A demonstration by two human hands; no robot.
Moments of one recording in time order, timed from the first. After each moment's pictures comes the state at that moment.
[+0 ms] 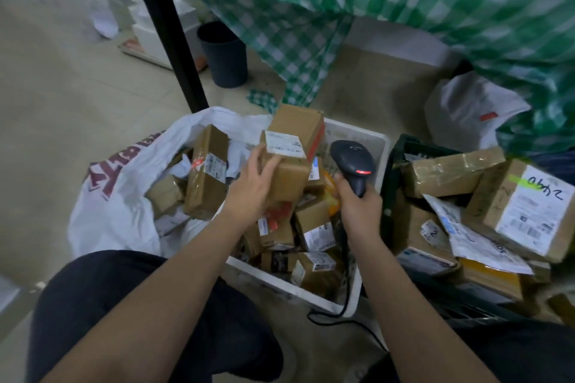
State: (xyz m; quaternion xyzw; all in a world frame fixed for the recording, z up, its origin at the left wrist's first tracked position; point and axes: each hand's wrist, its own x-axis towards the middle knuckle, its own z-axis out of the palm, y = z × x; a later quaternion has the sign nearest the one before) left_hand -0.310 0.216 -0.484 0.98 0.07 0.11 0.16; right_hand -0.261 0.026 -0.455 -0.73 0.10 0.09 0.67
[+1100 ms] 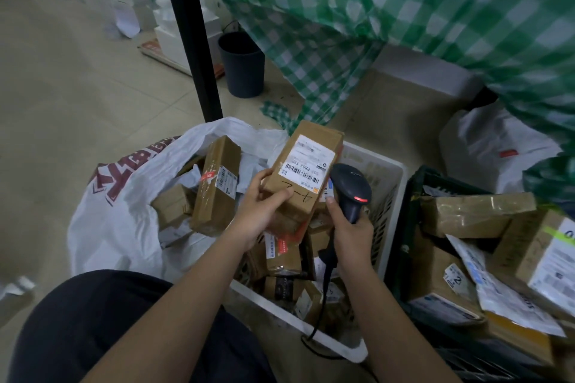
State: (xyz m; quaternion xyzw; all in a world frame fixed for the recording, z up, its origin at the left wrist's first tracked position) left_hand -0.306 0.227 -0.472 0.58 0.29 0.07 0.76; right_hand -0.256 0.073 -0.476 -0.68 0.09 0.13 0.72
